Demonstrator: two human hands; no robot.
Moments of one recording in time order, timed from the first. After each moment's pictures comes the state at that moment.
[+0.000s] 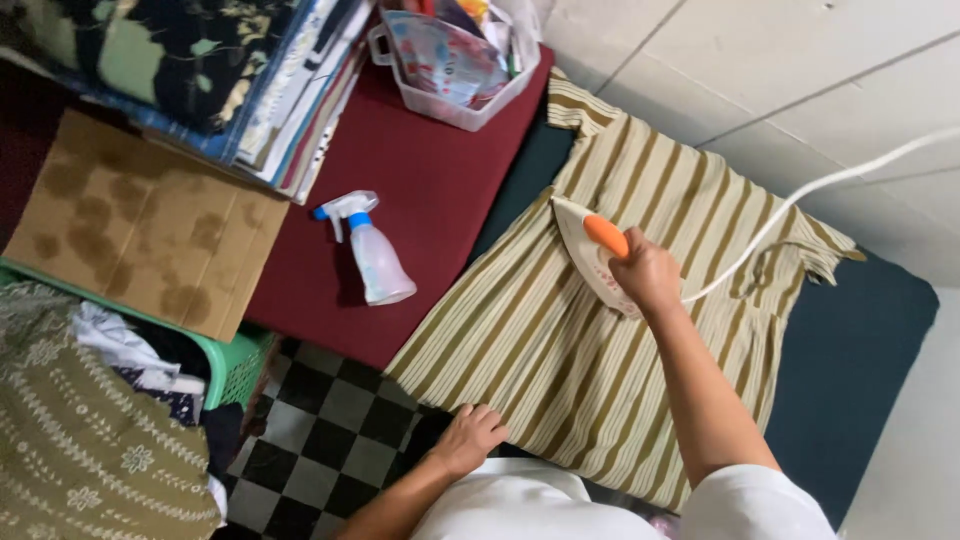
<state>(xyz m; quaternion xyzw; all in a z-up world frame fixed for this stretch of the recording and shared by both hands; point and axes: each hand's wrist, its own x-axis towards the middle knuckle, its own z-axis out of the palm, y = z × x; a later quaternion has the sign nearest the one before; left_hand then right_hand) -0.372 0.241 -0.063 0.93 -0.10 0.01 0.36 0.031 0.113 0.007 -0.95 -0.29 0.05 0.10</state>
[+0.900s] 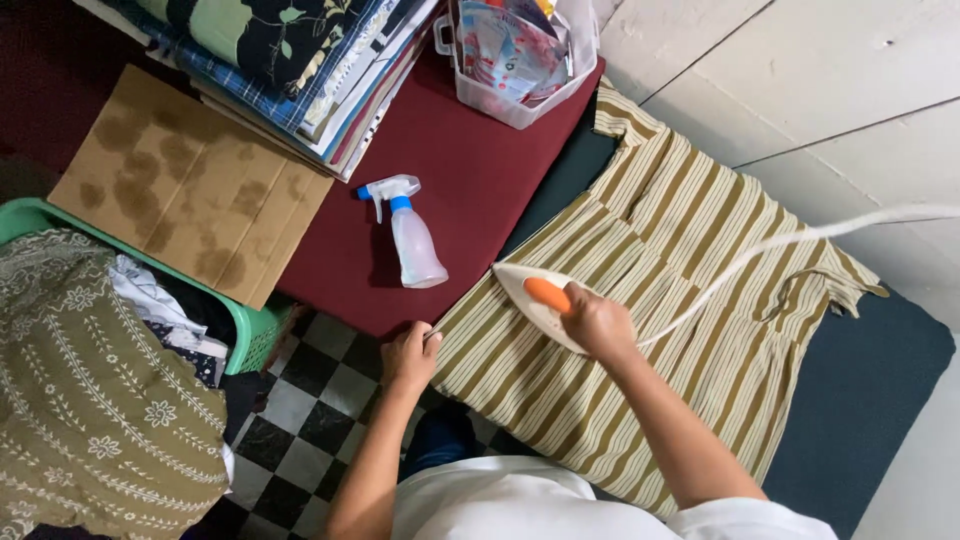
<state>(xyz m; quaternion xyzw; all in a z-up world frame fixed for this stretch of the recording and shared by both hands) -0.355 0.377 -0.087 0.84 0.41 0.03 0.36 -0.068 0.188 0.025 -0.90 -0.34 0.27 -0.01</state>
